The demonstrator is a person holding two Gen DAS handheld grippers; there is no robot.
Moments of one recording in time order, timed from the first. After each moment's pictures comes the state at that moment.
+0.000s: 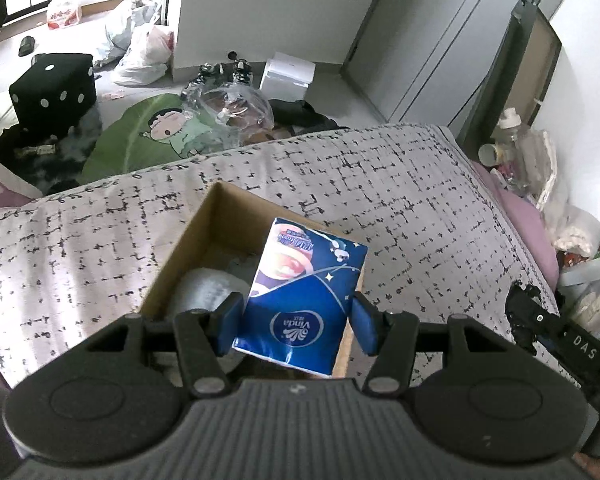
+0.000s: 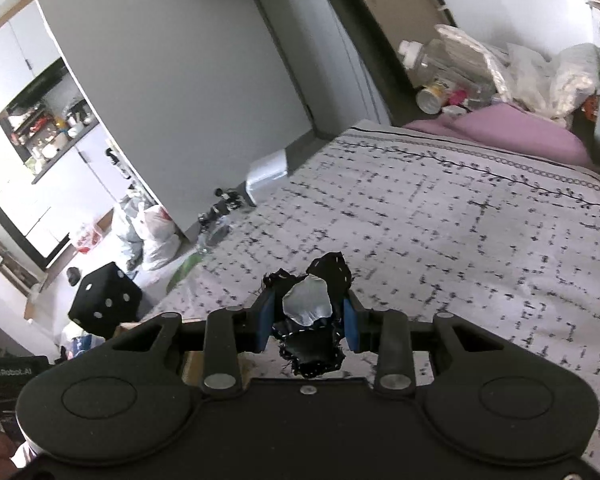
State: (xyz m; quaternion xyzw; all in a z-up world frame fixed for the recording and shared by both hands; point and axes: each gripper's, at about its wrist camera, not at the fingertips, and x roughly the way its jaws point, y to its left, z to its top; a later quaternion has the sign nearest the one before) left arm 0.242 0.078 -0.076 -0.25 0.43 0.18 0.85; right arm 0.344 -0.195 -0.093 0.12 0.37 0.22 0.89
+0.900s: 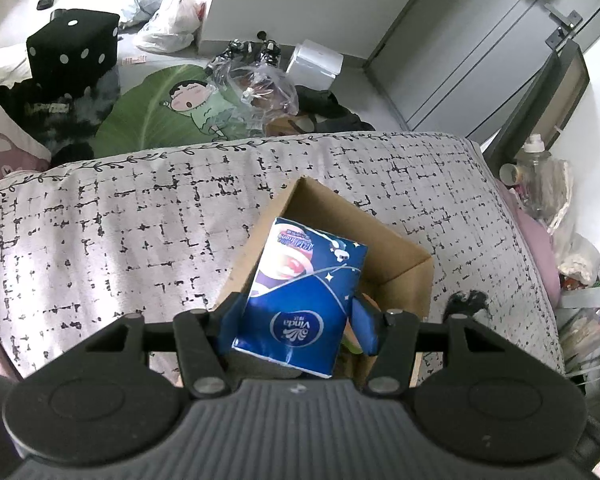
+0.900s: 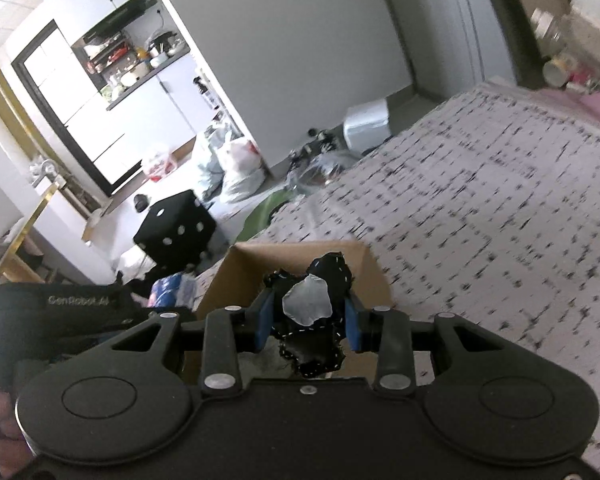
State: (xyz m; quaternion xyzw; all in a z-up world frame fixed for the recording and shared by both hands) left arm 0.212 0.150 -0.099 -0.31 0.44 0.18 0.82; right arm 0.300 -0.088 -0.102 0.08 0.42 0.35 0.84
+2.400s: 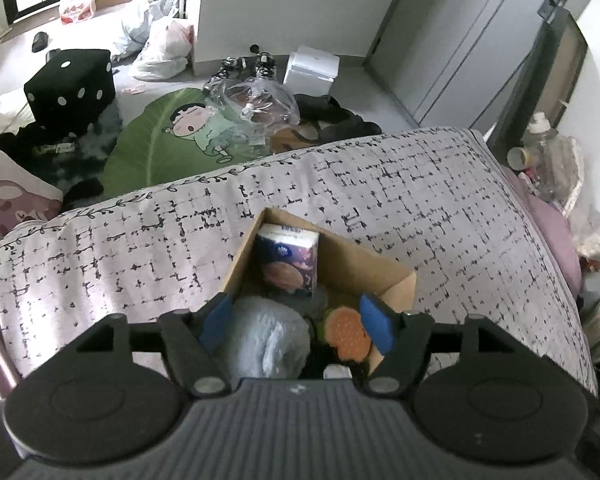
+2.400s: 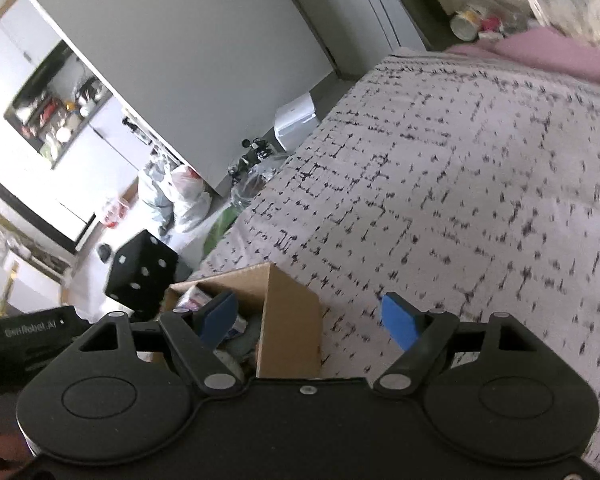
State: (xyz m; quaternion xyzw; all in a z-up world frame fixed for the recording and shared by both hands) left arm 0.248 0.121 -0.070 -0.24 0.46 0.19 0.83; right arm 0.330 -0.150 -0.106 0.18 0.46 0.25 0.83
